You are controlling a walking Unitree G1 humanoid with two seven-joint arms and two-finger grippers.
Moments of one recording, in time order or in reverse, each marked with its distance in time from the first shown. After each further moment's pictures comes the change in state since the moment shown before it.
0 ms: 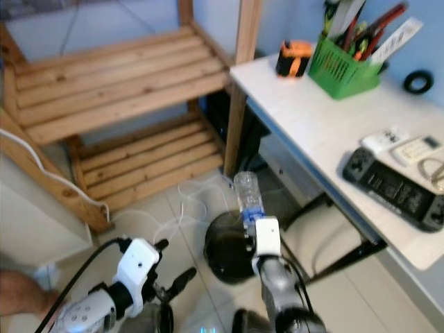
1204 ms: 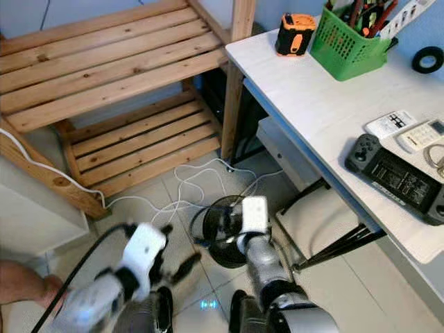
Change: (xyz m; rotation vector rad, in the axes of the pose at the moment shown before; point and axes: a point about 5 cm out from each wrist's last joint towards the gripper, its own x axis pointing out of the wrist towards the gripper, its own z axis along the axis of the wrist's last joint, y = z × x) left arm 0.019 0.014 0.019 0.047 -0.034 0.042; right arm 0.014 0.011 0.045 0.056 -0.142 0.031
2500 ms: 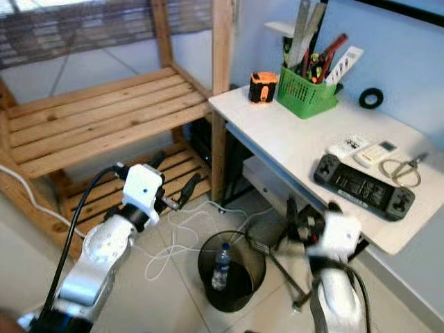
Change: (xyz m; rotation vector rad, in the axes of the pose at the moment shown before) left arm 0.040 0.045 0.063 0.146 -0.400 0.225; right arm -0.100 -0.074 0.035 0.034 -0.445 -0.178
